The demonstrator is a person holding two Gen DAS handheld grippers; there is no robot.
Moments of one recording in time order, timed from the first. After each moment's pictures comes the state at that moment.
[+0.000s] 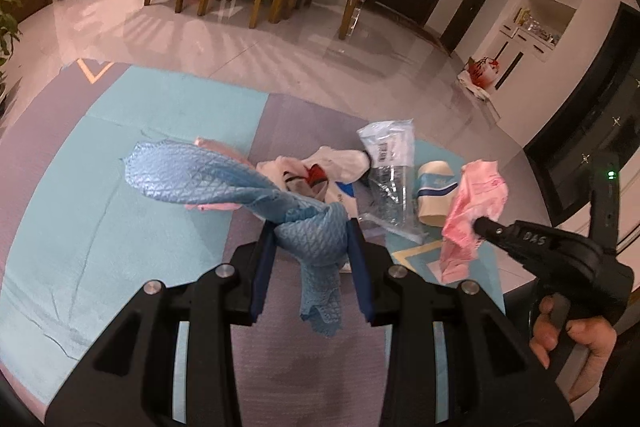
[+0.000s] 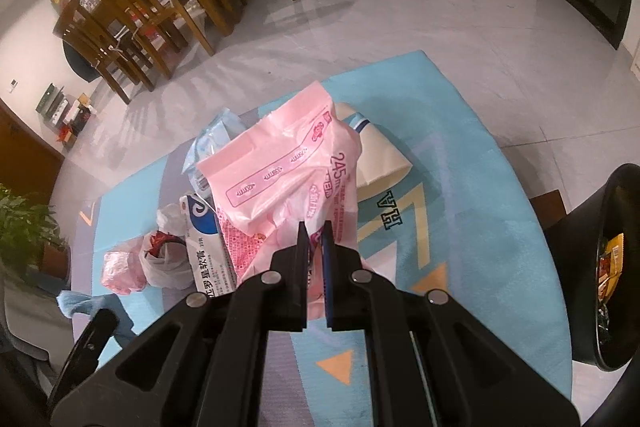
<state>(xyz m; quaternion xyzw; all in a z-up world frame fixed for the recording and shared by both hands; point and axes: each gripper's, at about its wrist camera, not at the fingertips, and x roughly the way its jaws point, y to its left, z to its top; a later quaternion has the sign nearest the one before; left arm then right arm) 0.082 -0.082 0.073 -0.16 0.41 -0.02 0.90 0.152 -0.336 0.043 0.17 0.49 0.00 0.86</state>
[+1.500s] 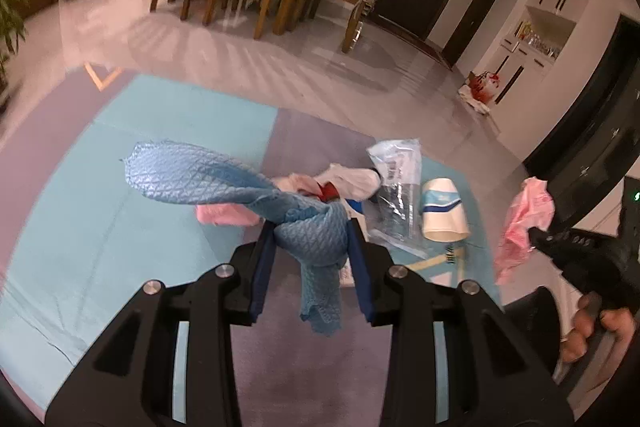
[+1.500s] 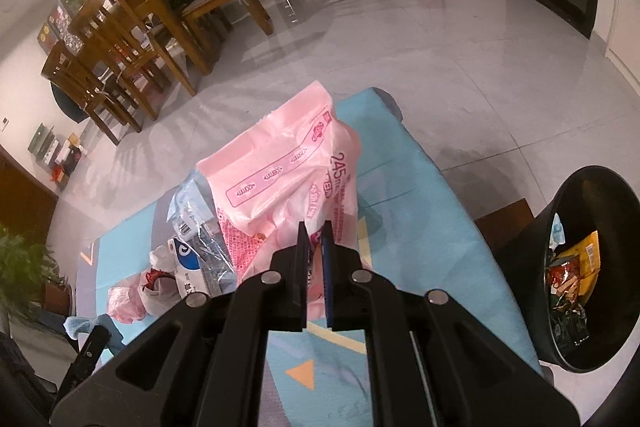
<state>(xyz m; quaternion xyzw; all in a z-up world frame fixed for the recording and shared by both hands) 0.086 -0.067 0.074 -0.16 0.38 -0.01 0.91 0.135 -0.391 0.072 0.20 0.44 -0.05 0.87</state>
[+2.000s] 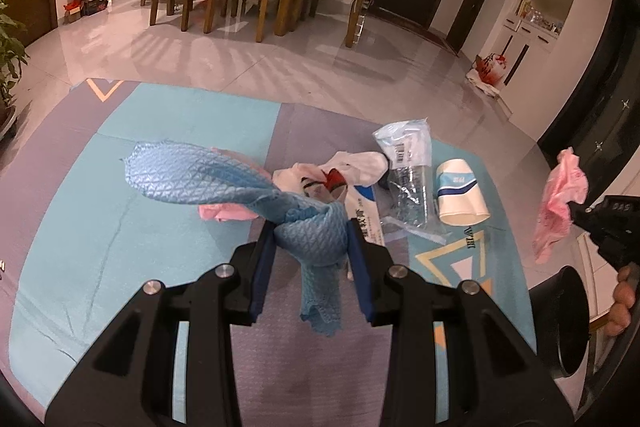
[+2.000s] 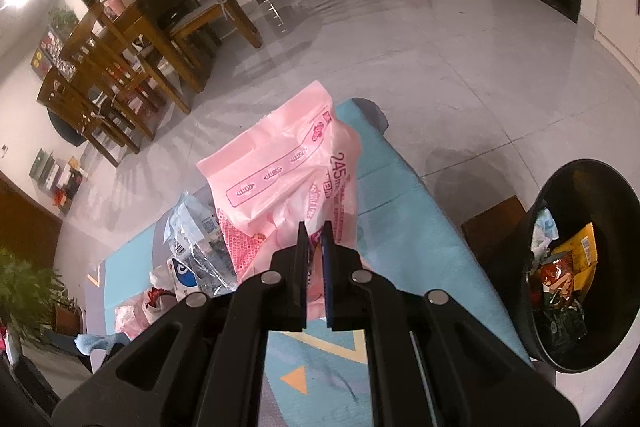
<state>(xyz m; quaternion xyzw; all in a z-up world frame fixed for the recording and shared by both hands) 0.085 -0.080 0.063 -0.12 0.39 0.00 0.91 0.124 -0.419 0.080 0.24 0.42 -0.06 0.87</state>
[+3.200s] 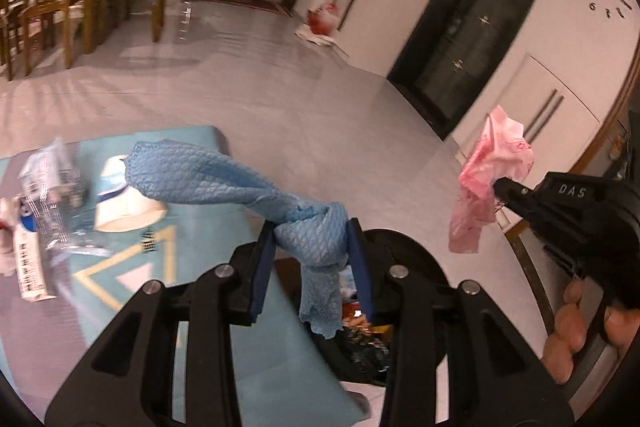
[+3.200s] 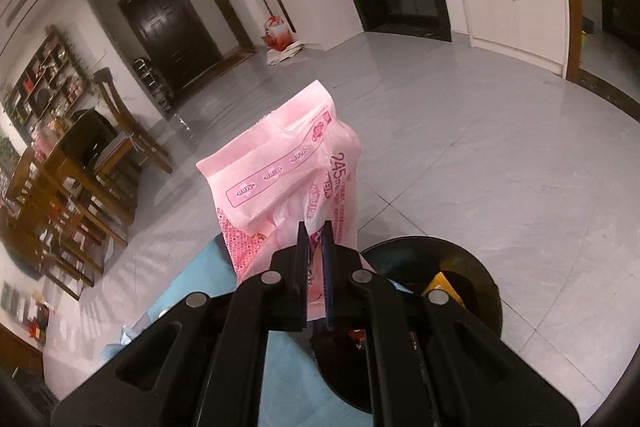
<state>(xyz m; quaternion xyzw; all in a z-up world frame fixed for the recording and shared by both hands) 0.082 -0.385 0.121 -0.07 0.39 -0.30 0.87 0.005 -0.592 0.148 0.30 0.28 -0.26 0.87</state>
